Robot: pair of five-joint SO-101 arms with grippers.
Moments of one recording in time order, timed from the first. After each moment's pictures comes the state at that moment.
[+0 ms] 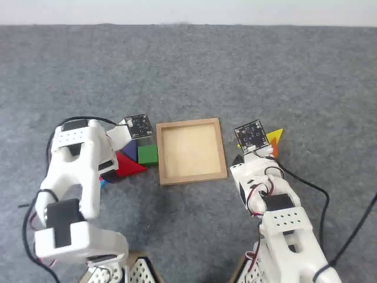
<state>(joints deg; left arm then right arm) -18.5 1.0 35.8 61.8 -73.2 -14.7 -51.1 83.2 21.5 11.1</state>
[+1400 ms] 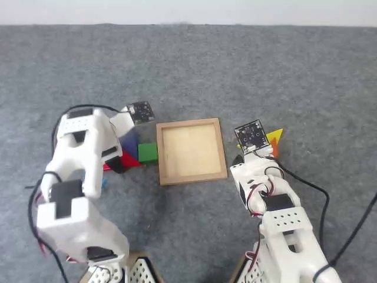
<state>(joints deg) -17.3 13.8 22.7 60.6 -69.3 -14.7 -51.1 83.2 21.5 11.1</state>
